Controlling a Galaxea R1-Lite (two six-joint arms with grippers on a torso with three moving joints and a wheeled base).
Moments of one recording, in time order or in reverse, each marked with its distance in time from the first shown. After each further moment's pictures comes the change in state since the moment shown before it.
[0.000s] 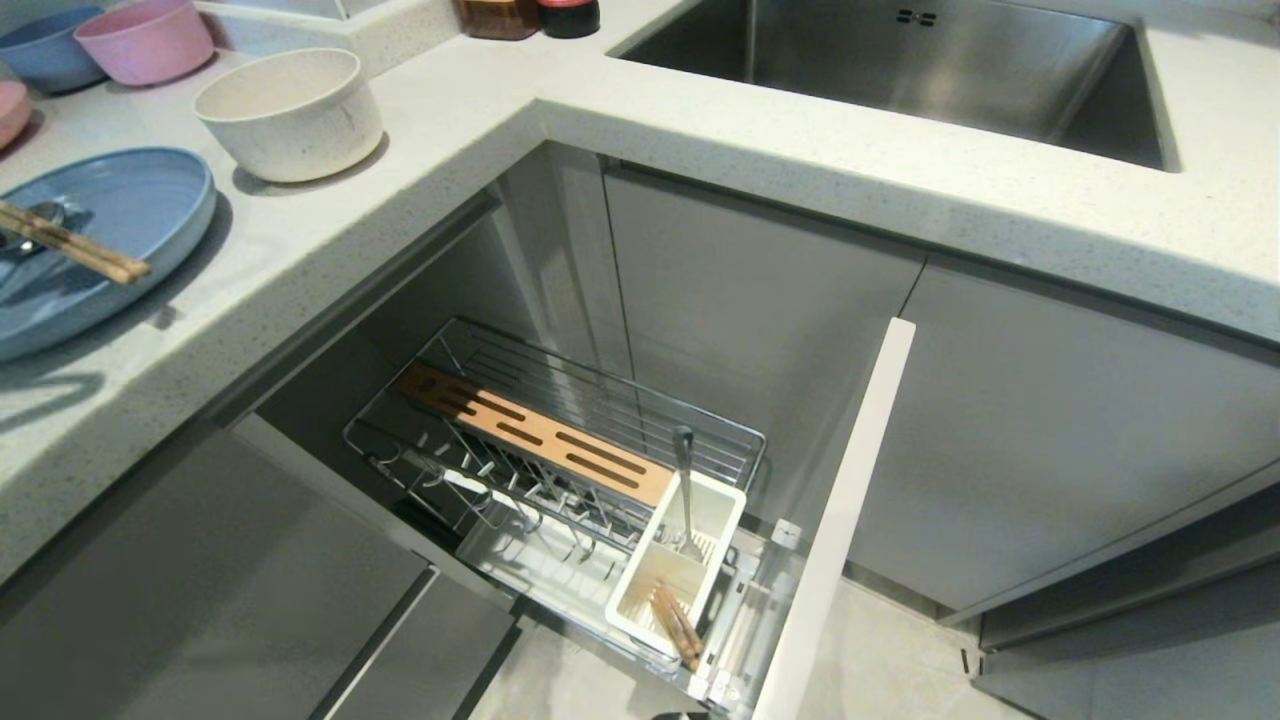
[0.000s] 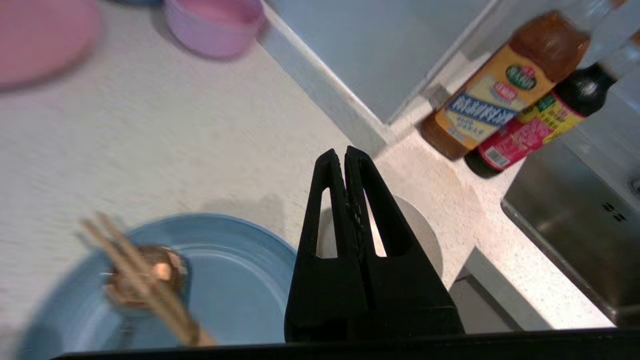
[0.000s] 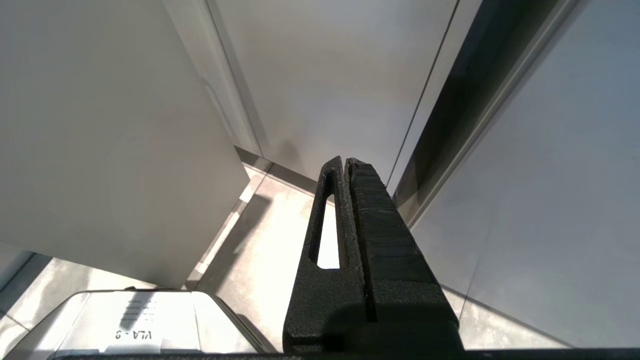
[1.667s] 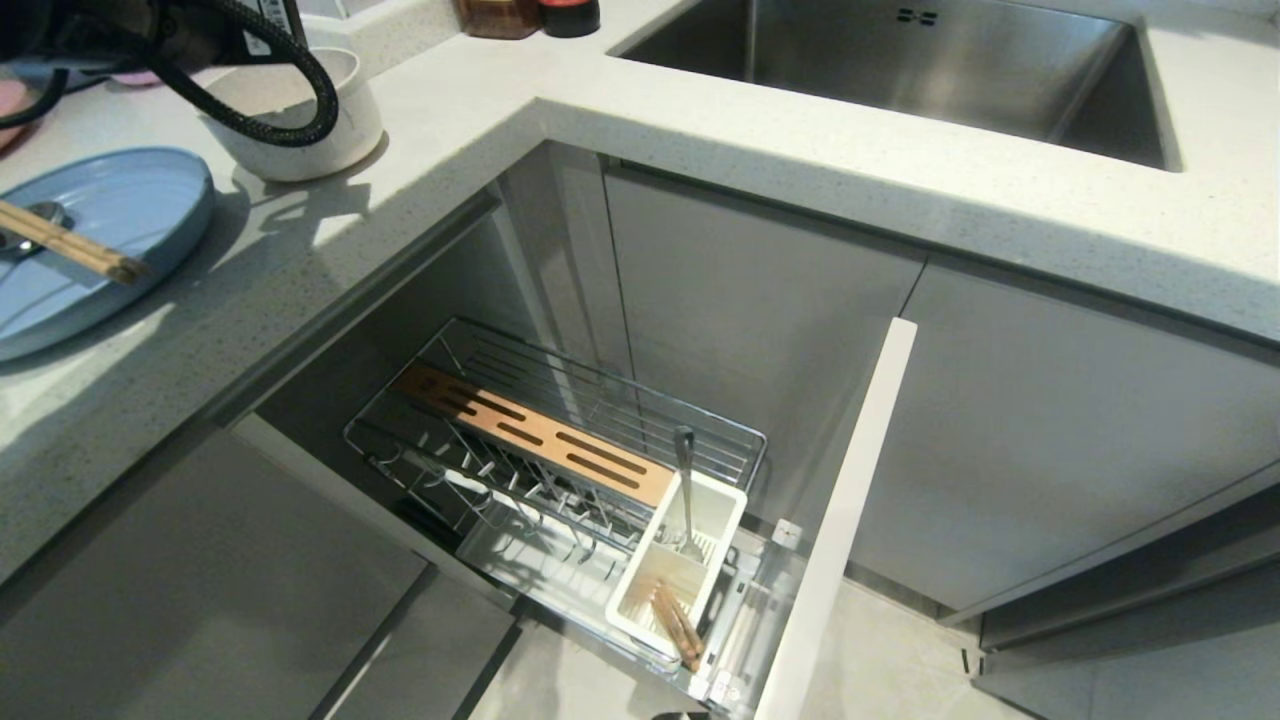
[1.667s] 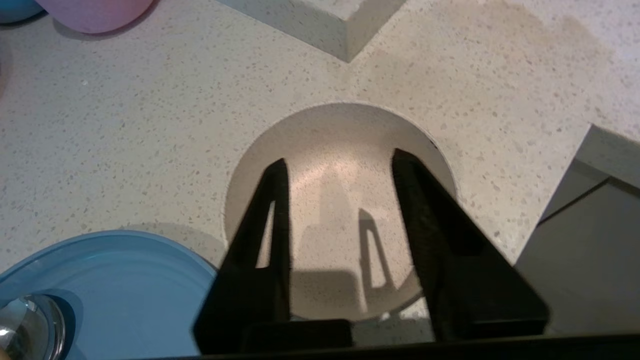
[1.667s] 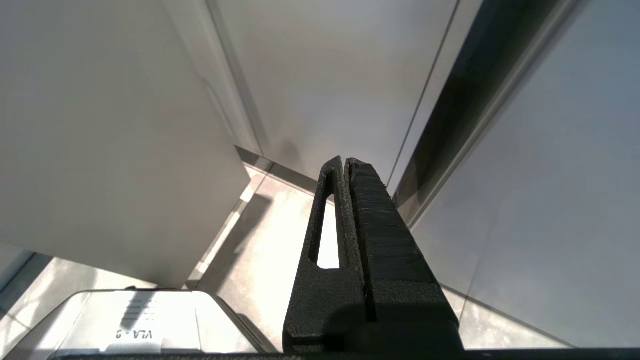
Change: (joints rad) left arm -0.512 0.254 -0.032 -0.105 0.558 0.531; right arm 0.000 0.000 0.000 0.000 0.000 0.000
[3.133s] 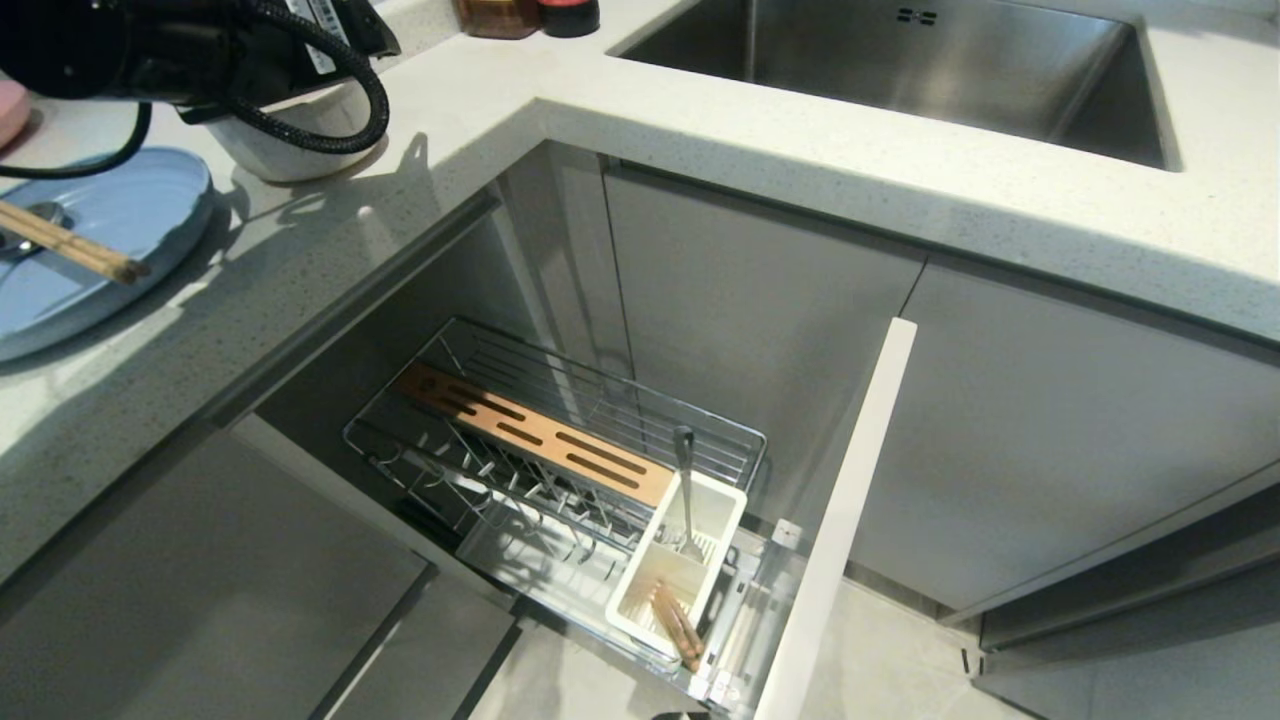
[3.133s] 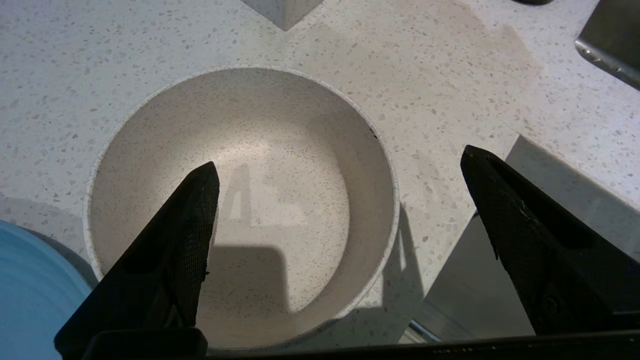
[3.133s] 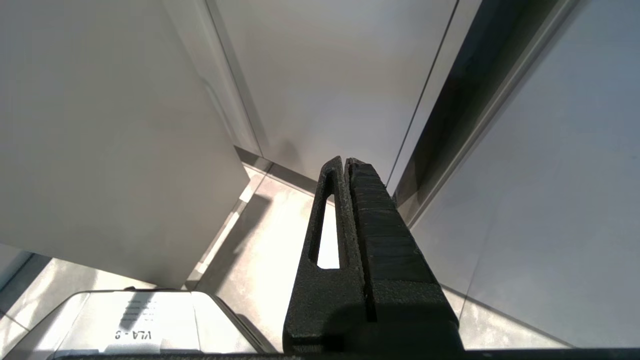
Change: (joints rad) left arm 0.007 0.054 -0.002 0.008 -0.114 -0.247; right arm 0.000 0.000 0.000 0.000 0.000 0.000
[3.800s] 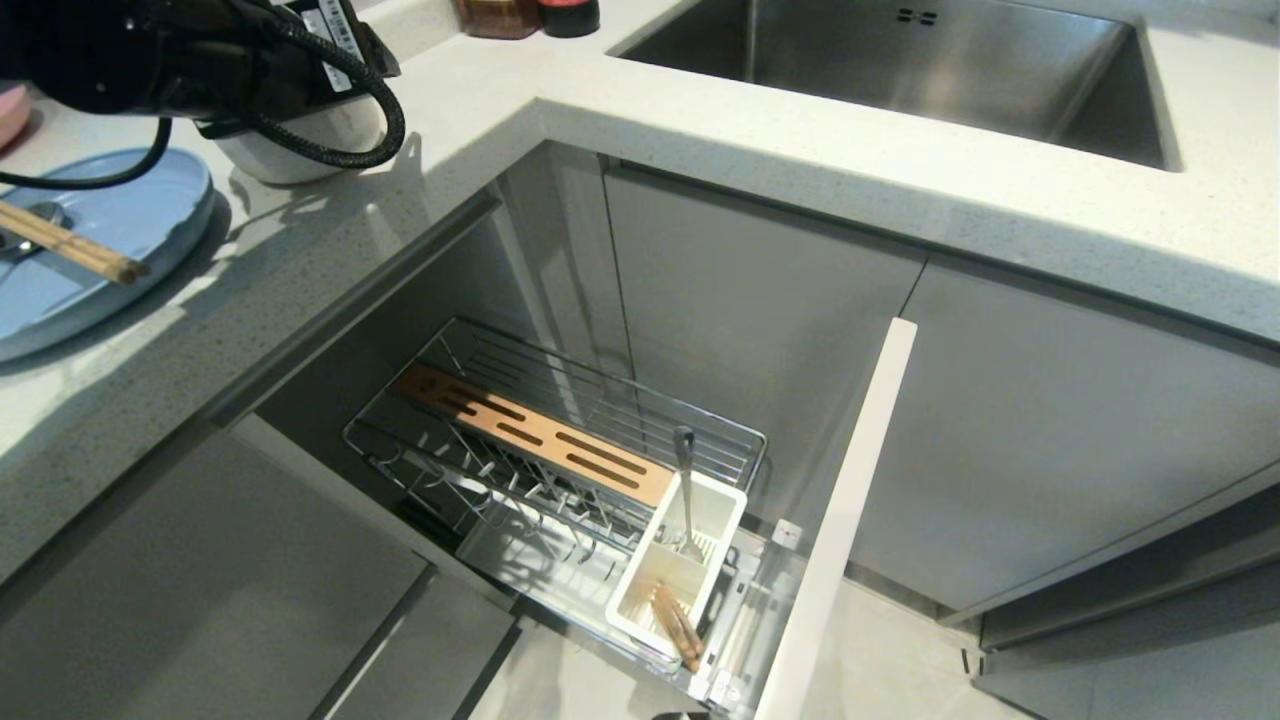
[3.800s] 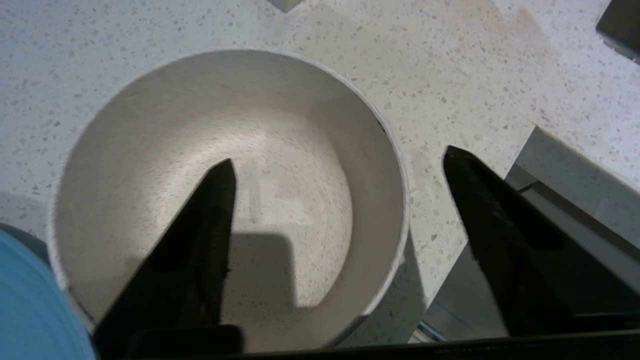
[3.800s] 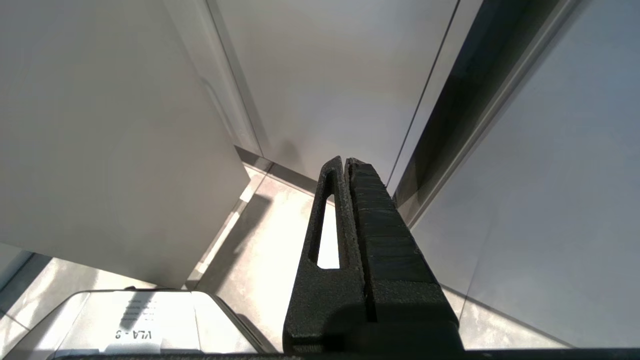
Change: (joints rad) left arm 0.003 0.018 0.001 0.010 0.000 -0.012; right arm 0.000 0.000 0.000 0.000 0.000 0.000
